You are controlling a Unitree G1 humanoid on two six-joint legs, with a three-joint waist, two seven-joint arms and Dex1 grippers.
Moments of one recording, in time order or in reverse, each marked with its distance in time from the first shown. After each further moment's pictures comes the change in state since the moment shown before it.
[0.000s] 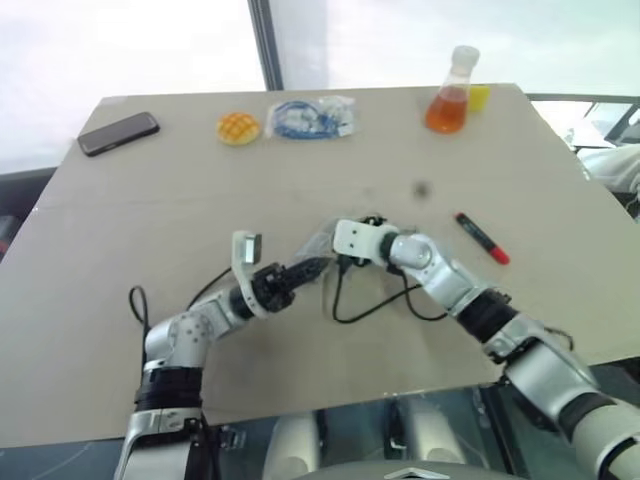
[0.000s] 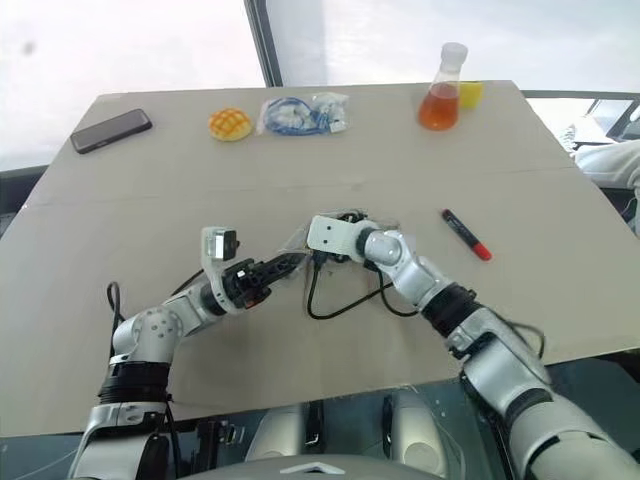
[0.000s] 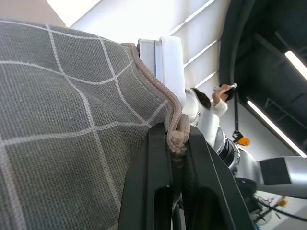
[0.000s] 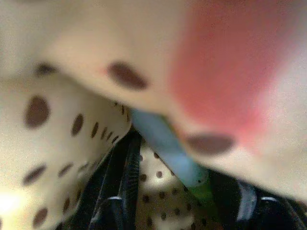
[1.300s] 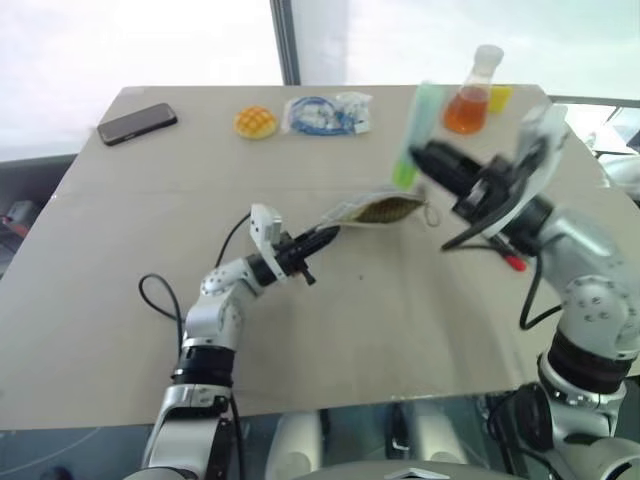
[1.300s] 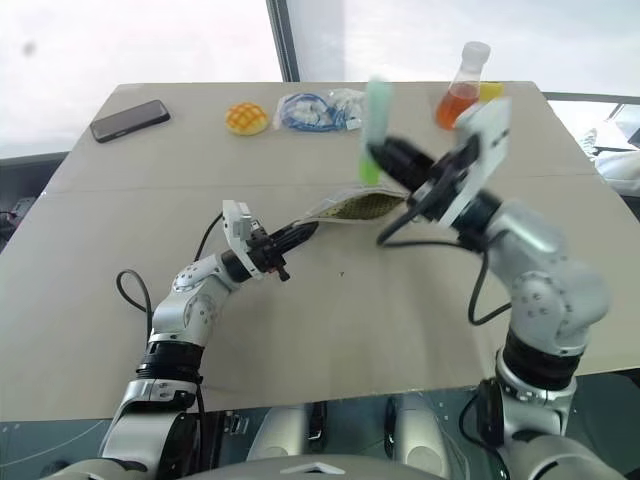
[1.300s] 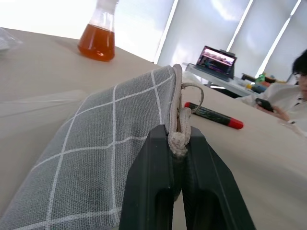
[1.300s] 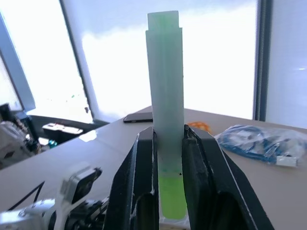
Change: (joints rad) left arm -0.142 -0.066 -0.071 0.110 0.423 -0.654 0.173; right arm 0.172 -0.081 -0.913 -1.140 0.936 1.083 0.110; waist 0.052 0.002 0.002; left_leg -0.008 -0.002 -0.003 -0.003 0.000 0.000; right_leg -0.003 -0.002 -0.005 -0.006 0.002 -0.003
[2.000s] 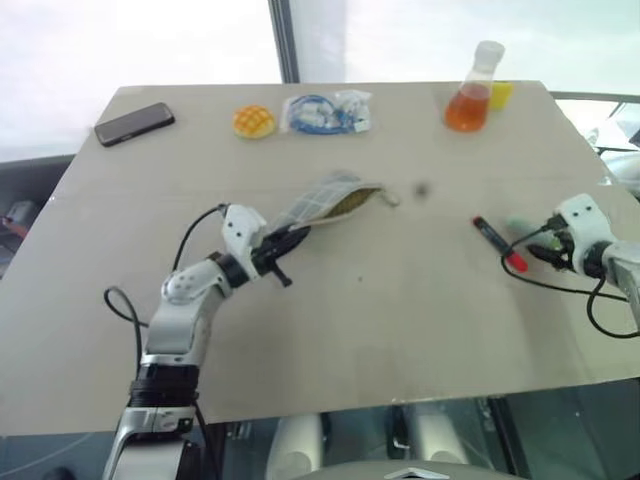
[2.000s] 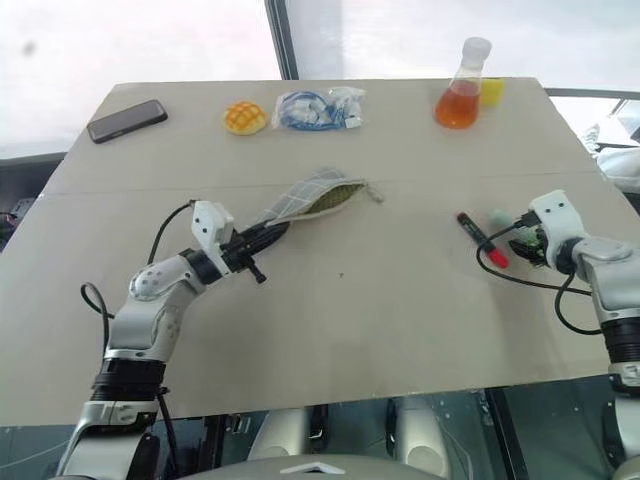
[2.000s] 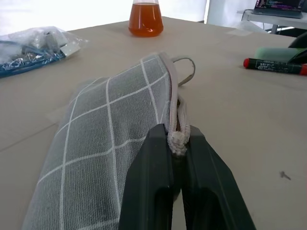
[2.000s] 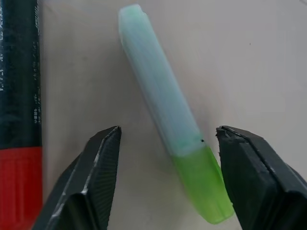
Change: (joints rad) left arm 0.104 0.172 0.000 -0.166 0.157 -0.124 0.118; right arm 0.164 -0.539 0.301 0.824 -0.518 -0.363 0.124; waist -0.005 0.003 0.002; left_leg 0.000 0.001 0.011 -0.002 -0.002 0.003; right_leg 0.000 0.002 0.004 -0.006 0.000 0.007
